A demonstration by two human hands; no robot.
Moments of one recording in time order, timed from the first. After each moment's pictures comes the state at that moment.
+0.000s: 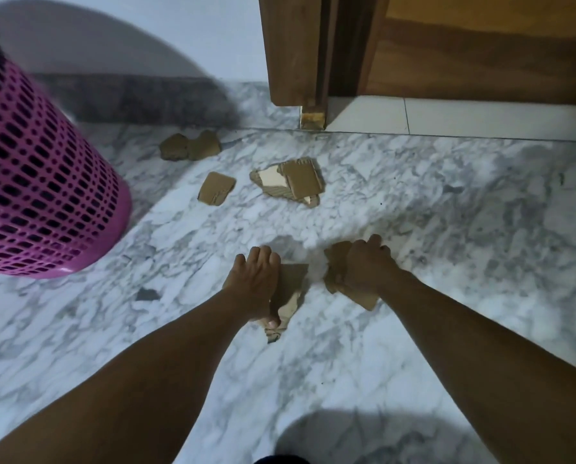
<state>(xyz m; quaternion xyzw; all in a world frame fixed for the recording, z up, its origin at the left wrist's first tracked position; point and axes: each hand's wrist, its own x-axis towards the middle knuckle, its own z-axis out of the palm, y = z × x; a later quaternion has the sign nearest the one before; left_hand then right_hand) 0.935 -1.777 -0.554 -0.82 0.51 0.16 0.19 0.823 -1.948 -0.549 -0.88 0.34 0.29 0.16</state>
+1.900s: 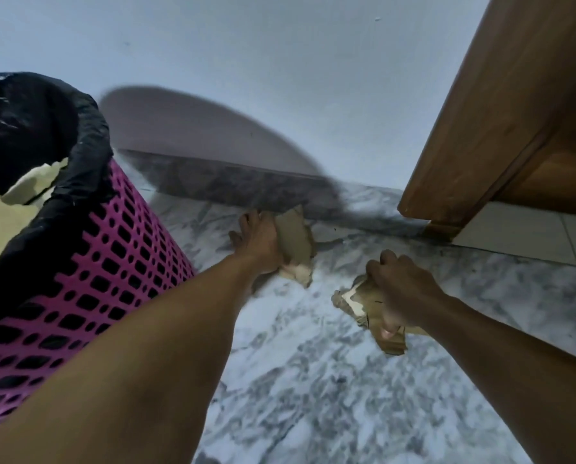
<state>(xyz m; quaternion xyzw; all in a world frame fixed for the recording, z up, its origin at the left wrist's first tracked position) 1.262 -1.829 -0.559 -0.96 0.21 0.18 -0.08 1.077 -1.981 -0.543 -0.96 0.17 0.22 0.04</state>
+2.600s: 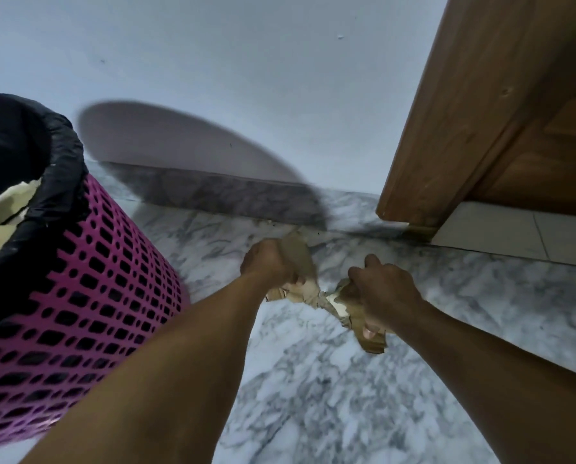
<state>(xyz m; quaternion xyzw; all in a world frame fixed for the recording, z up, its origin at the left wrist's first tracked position) 1.227 -1.850 -0.555 -0.93 0.14 0.28 -0.19 1.074 -1.976 -0.537 -0.96 0.19 0.18 0.05</state>
